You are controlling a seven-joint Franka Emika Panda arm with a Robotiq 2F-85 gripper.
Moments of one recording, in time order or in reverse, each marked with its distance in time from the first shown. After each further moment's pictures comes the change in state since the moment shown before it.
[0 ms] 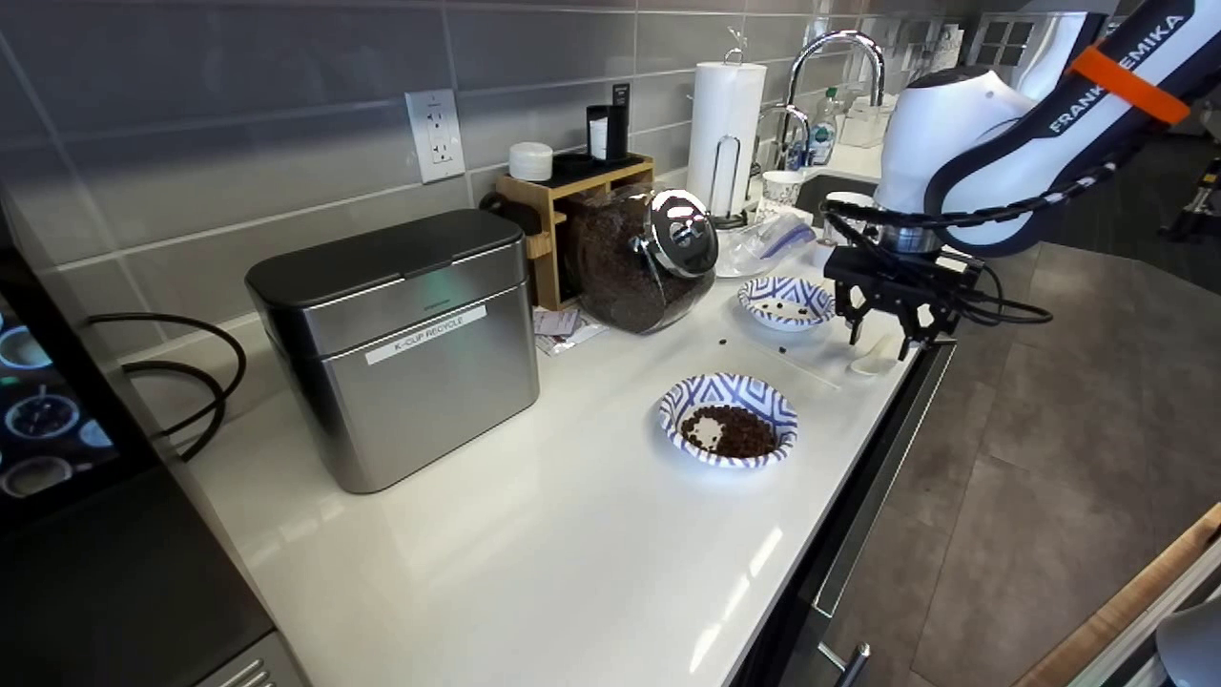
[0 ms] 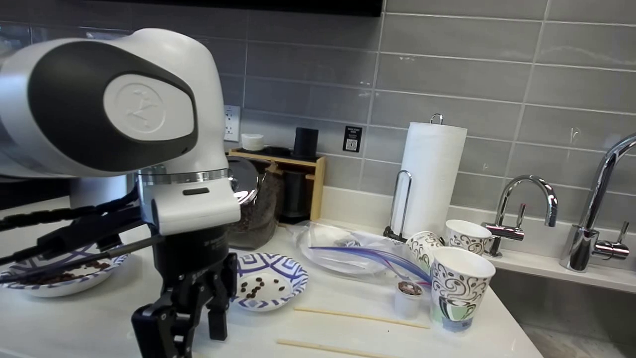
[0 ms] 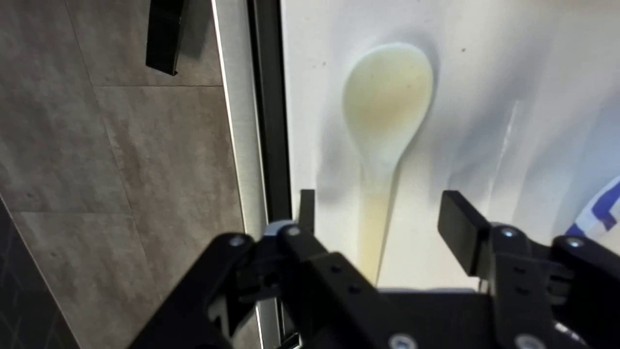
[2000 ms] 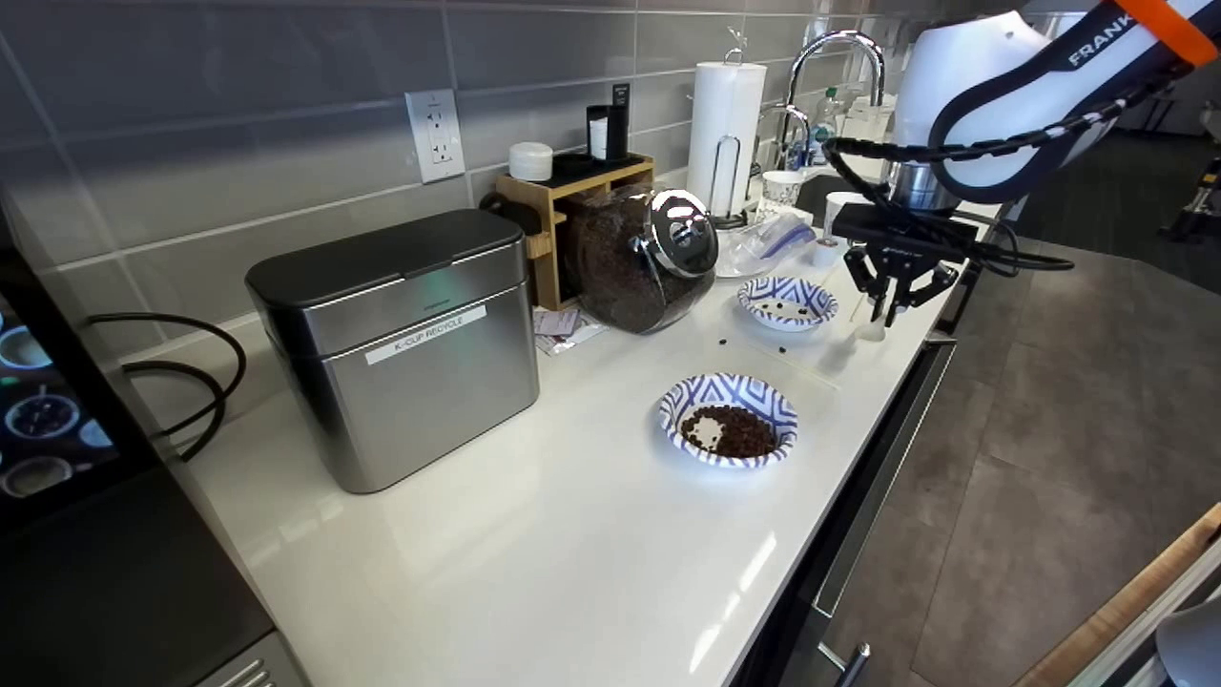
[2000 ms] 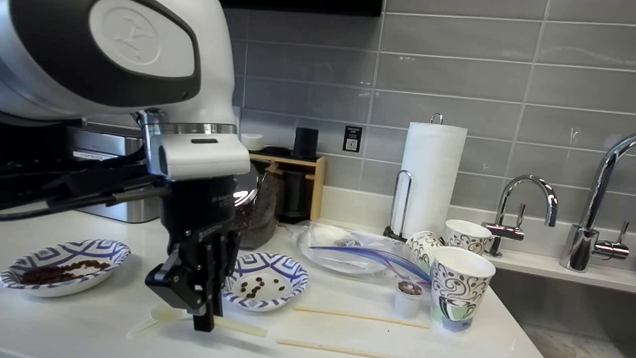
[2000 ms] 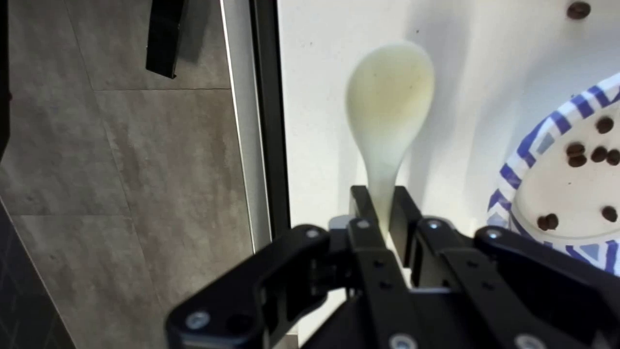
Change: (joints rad) arm -0.003 -0.112 0.011 0.020 0.112 -0.112 -0.098
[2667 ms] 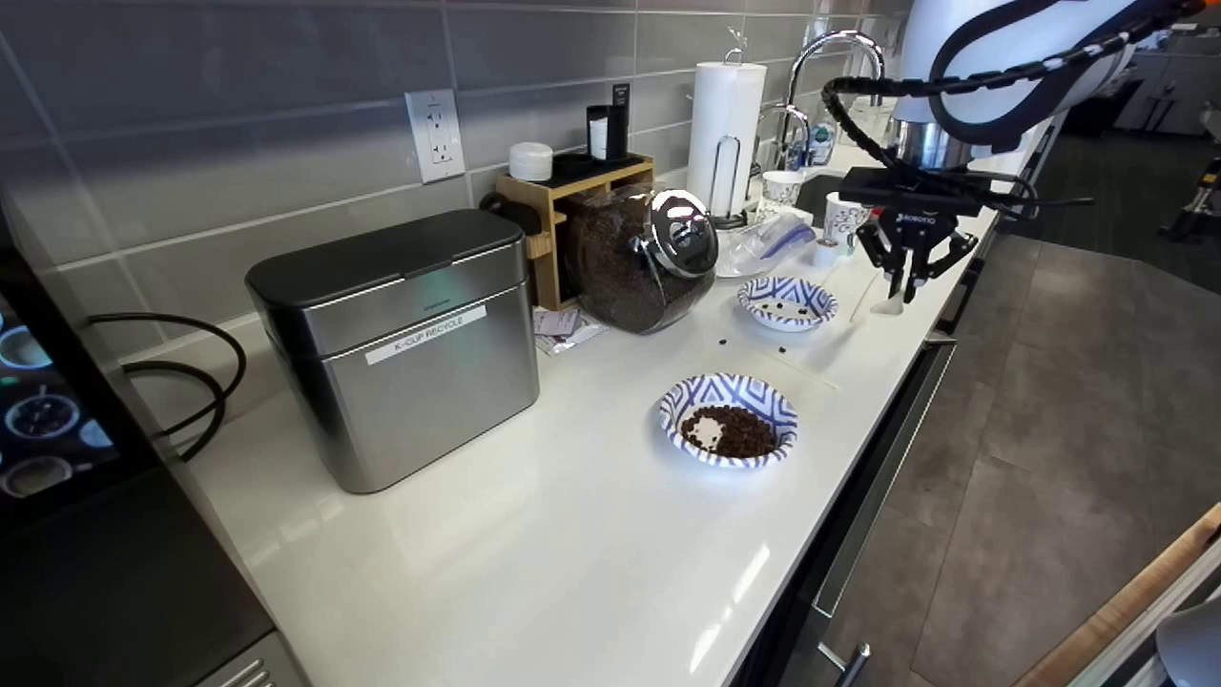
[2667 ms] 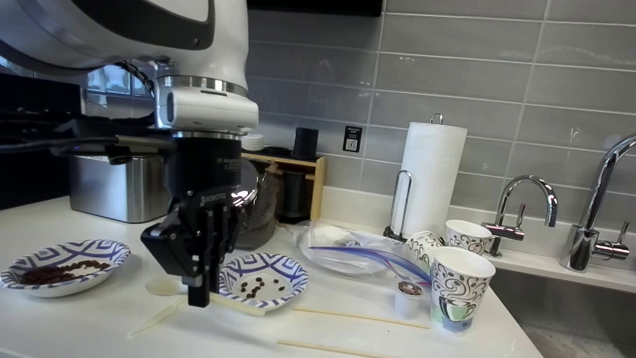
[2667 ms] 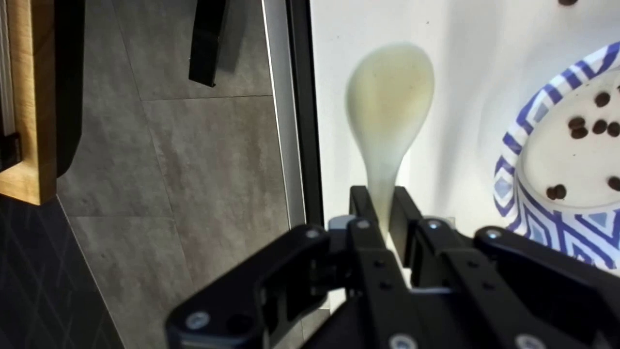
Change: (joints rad) arm 0.010 -0.066 -0.004 0.075 0.050 -0.225 -0.017
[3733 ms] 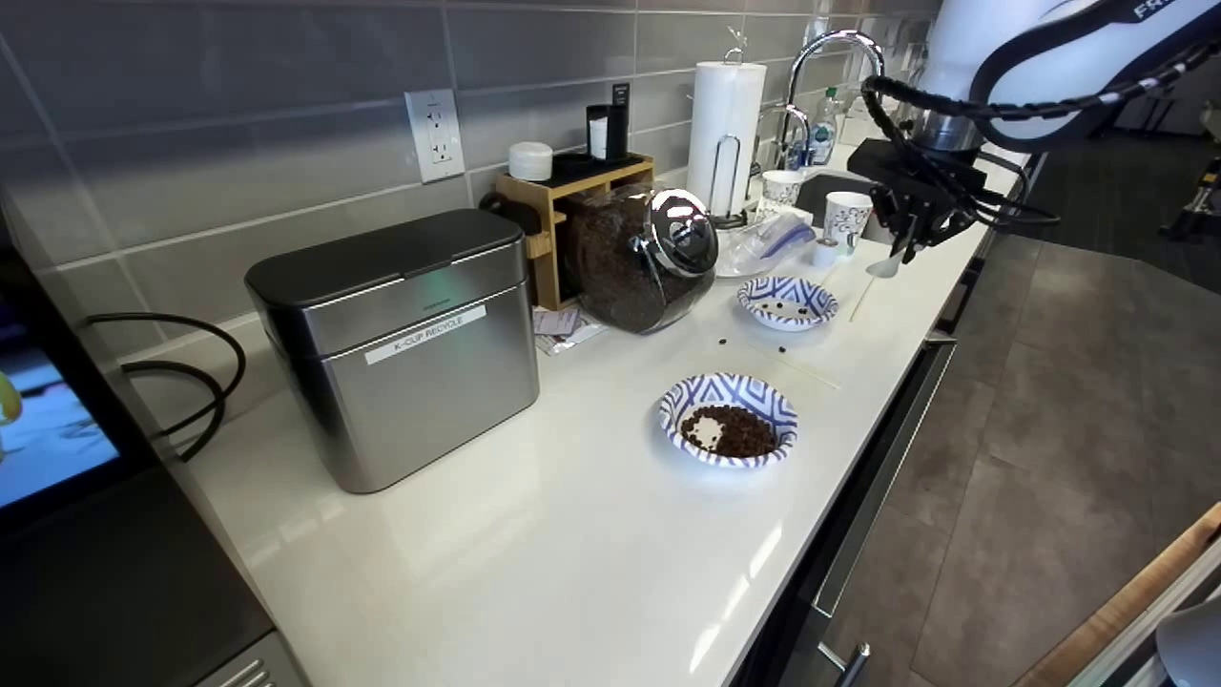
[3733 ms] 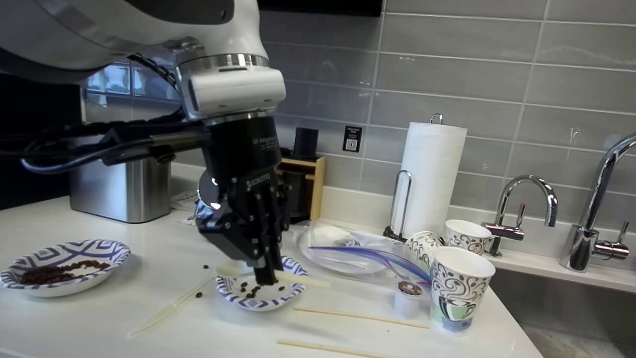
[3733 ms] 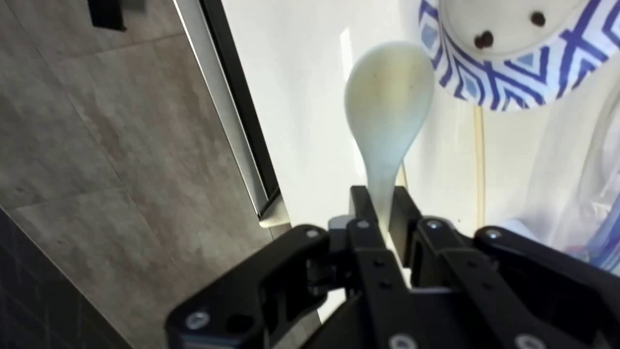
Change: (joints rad) arm 0.108 -0.029 -0.203 -0.013 -0.240 0.192 0.232
